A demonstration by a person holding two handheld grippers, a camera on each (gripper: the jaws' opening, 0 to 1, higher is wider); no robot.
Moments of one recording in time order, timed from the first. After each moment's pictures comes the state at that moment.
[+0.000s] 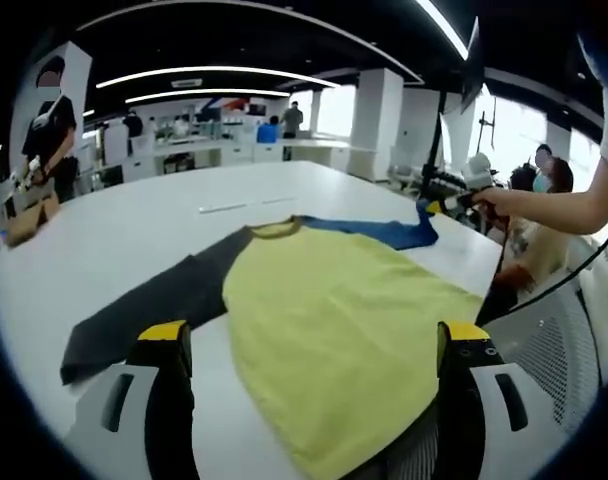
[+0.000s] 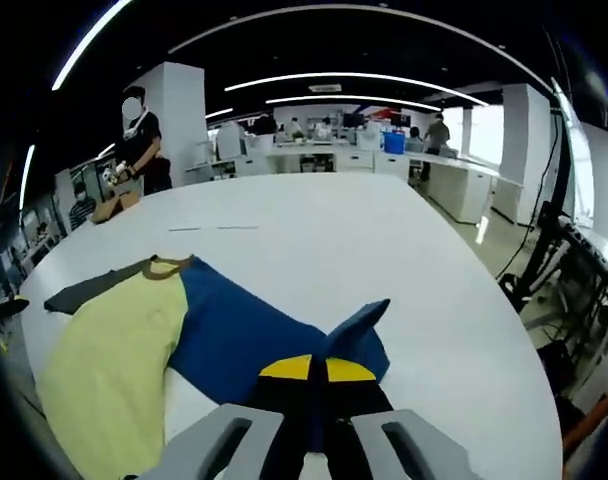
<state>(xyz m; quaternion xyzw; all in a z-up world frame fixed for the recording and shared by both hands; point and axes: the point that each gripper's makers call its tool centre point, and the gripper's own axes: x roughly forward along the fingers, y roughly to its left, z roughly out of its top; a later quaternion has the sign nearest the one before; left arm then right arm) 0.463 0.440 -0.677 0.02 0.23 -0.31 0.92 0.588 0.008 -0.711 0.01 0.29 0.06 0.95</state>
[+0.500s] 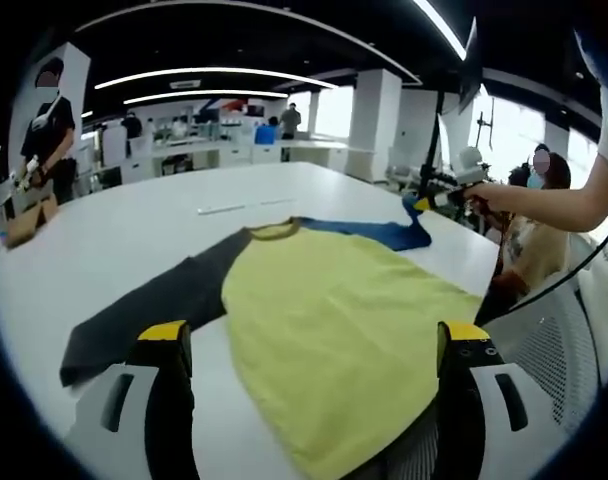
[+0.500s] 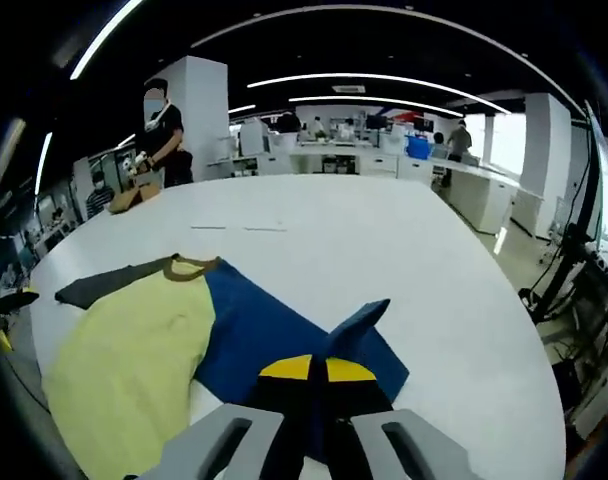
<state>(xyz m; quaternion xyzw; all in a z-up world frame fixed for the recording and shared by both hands) 0.460 0.434 -0.671 0.02 0.23 -0.32 0.92 0.602 0.045 -0.704 -0.01 0.29 0.10 0.95</state>
